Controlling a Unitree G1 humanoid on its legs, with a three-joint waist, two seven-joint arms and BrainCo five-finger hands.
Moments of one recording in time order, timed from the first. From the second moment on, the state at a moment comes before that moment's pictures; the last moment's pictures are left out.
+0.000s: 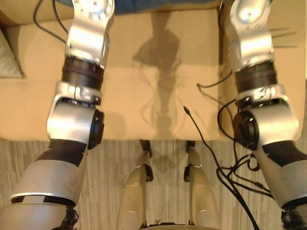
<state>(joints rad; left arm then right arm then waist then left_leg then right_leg) -1.60 0.40 -0.08 0.80 -0.01 -0.19 0.57 -1.62 -0.32 -0.04 0.91 -0.08 -0.17 -0.50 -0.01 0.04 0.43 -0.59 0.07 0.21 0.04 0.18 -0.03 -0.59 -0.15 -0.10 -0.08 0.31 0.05</state>
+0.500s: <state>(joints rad) -1.37 0.33 0.05 1.04 -0.11 -0.20 0.39 -1.48 -0.36 0.17 1.03 0.07 -0.13 -0.30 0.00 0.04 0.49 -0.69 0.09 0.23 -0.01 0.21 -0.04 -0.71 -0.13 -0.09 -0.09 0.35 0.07</state>
